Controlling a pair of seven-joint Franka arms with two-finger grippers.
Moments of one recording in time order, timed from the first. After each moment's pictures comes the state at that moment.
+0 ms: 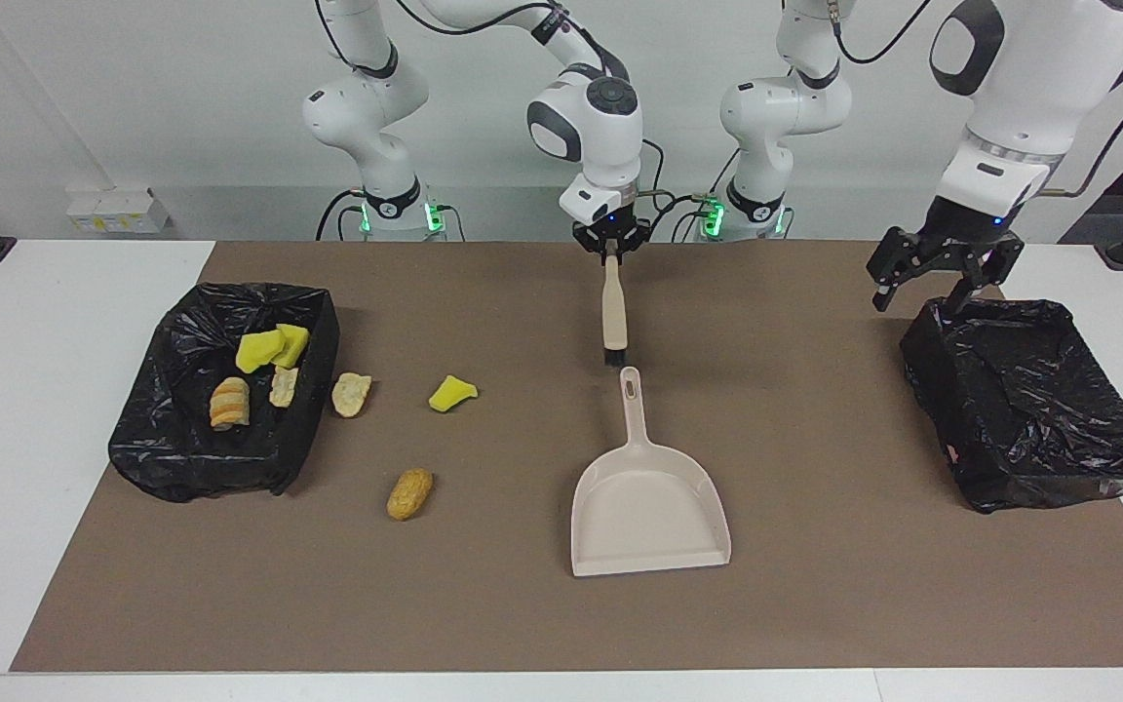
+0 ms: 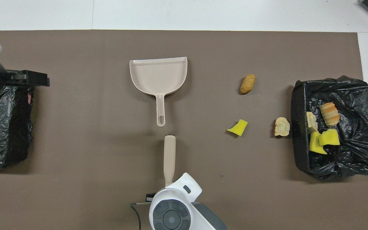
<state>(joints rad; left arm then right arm) 0.03 0.03 -0.16 -1.64 -0.04 1.88 -0.04 0.69 0.00 0.21 -2.17 0.12 2.18 0.92</state>
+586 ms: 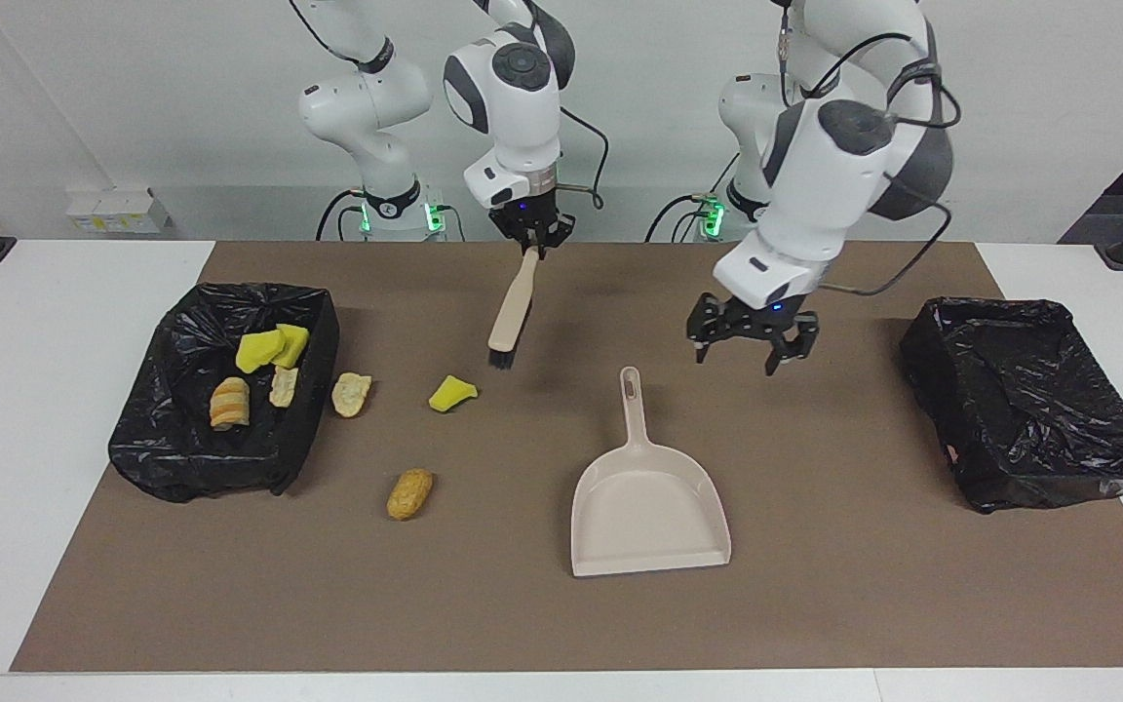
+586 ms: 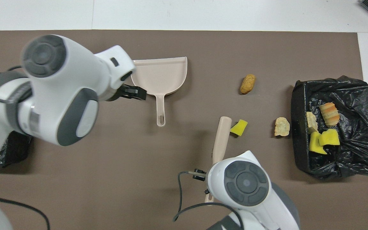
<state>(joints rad) -0.31 0.25 -0.17 -1.64 -0.04 2.01 -0.18 0.41 -0.17 0.20 -2.19 0.10 1.92 0.87</state>
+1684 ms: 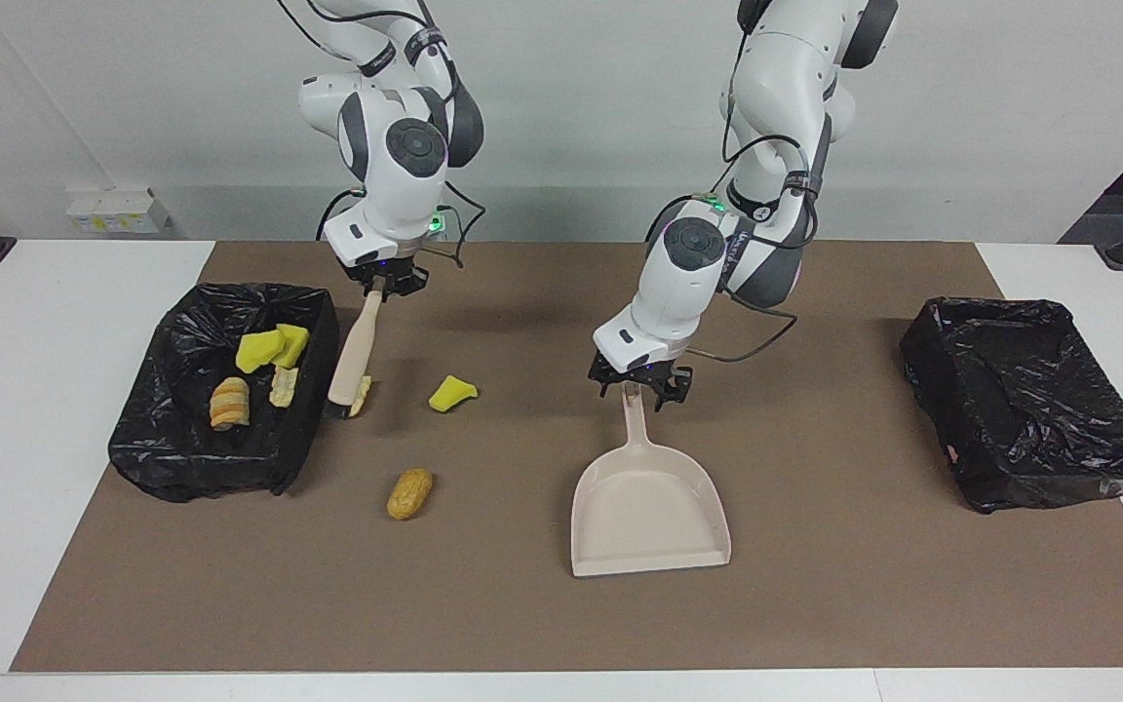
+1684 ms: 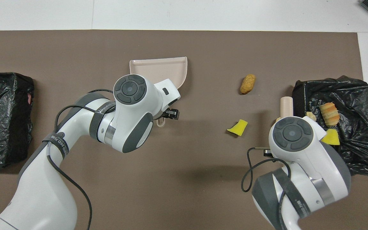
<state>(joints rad) -0.42 0.38 -0.17 -1.76 -0.04 2.21 -0.26 0.12 -0.11 0.20 -2.22 -0.33 1.79 0.56</state>
